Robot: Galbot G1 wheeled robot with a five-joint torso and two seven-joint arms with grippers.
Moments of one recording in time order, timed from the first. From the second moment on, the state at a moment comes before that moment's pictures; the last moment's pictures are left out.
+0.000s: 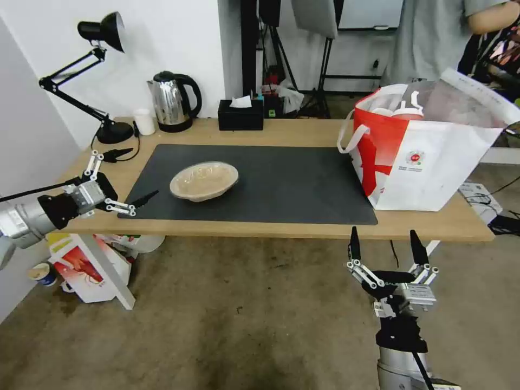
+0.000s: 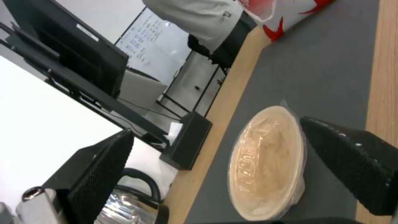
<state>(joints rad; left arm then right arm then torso) 1.27 -0.67 -0.88 -1.86 -0.33 -0.31 0.78 -1.86 1.33 0.35 2.30 -0.10 0.50 0.39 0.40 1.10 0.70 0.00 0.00</state>
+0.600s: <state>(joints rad) 1.17 -0.62 -0.76 -1.80 -0.33 -0.31 0.83 -1.86 1.33 0.35 2.30 -0.10 0.50 0.39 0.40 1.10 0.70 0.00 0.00</state>
